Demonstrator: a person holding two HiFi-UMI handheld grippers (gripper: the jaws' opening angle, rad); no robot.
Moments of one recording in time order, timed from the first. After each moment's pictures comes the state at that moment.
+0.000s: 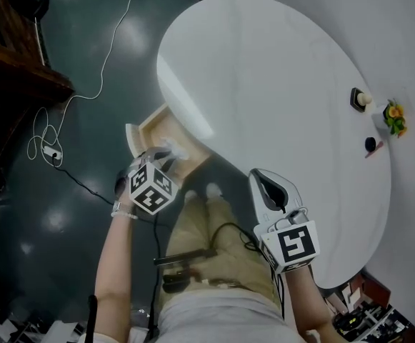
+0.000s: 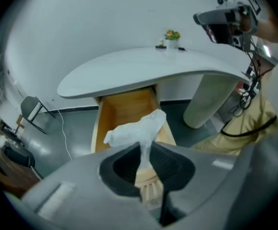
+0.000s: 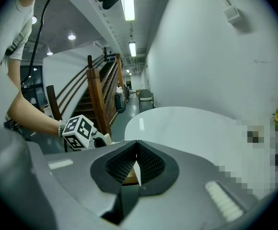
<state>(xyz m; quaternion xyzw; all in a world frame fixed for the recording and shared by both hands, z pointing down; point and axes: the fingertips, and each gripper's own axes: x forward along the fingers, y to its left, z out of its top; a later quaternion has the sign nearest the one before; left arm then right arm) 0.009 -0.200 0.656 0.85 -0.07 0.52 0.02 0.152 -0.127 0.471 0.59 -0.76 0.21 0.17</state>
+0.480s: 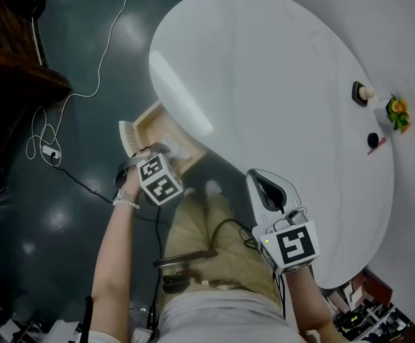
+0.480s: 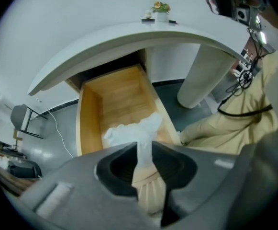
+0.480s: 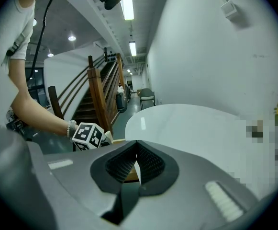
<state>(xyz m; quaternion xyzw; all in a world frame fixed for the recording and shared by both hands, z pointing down) 0.008 -0.187 0.708 0.78 -0.01 0.62 -0.01 0.157 -0.118 0.487 0.58 -0.76 0.22 0.16</state>
